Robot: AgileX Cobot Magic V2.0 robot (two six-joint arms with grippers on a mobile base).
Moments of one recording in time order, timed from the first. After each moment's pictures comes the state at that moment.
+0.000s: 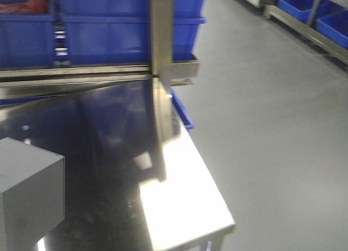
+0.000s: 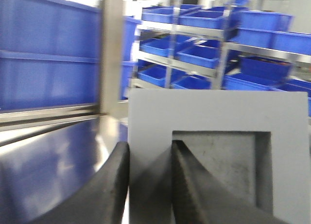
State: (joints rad) left arm -0.59 0.10 -0.29 0.49 0.32 -0.58; right arm -0.02 -0.02 0.03 -0.04 0.21 -0.01
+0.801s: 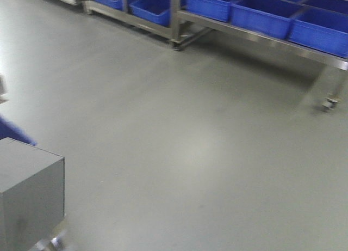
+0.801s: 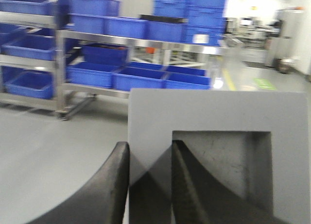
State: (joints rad) left arm -0.59 0.10 -0.29 0.49 0.32 -0.58; right arm -0.02 -0.02 0.03 -0.04 0.21 -0.01
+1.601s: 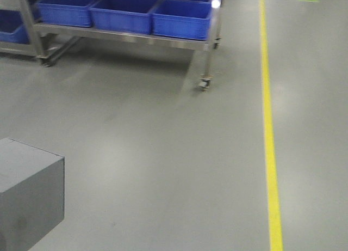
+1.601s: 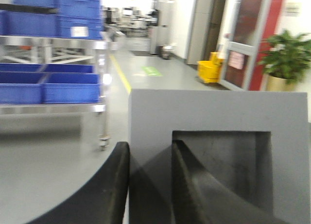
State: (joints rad) left arm -0.59 0.10 -0.29 0.49 0.32 -0.58; right arm -0.02 -0.02 0.03 -0.04 0.21 -0.01
